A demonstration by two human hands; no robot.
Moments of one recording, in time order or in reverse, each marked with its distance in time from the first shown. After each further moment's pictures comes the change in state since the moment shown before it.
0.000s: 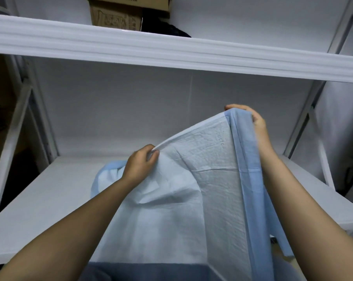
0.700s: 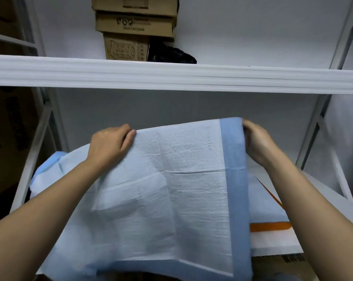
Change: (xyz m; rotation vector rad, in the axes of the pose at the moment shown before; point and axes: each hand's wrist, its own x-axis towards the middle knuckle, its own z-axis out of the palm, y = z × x) left_hand 0.025 0.027 -0.125 0.700 0.354 0.420; right_hand 0.028 0.003 -0.011 0.278 -0.095 0.379
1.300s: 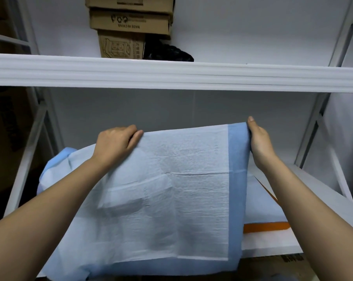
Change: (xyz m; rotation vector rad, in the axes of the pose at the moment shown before) left_hand 0.013 0.015 0.017 0.018 0.051 0.093; right_hand 0.004 0.012 -0.012 -0.224 0.256 -0.120
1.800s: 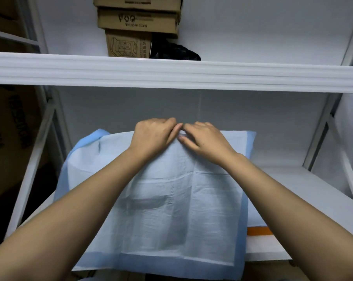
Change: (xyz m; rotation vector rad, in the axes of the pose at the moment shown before) left_hand 0.039 0.064 0.001 0.087 0.118 0.144; right_hand -0.021 -0.010 0.099 -1.075 -0.394 -0.951
